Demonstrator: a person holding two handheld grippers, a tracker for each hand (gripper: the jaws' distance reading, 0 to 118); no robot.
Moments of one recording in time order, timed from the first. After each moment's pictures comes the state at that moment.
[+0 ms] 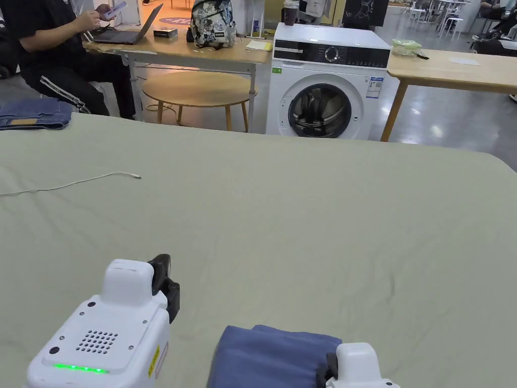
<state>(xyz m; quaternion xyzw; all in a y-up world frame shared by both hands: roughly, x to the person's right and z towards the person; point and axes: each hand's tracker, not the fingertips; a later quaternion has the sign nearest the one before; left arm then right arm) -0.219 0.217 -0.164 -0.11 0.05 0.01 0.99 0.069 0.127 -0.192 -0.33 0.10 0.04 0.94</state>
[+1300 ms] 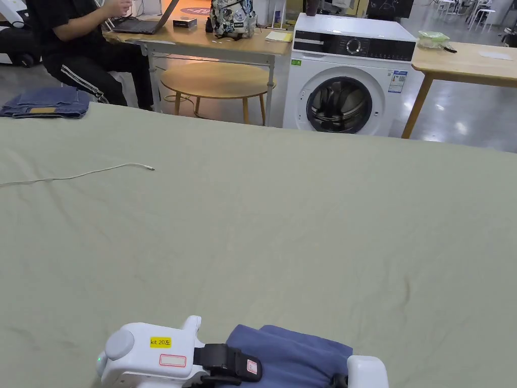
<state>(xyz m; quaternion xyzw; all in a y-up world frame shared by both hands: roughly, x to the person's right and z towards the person) -0.242 0.052 -0.257 -0.49 -0.29 0.44 0.69 0.084 0.099 -0.217 -0.39 0.11 0.02 0.91</state>
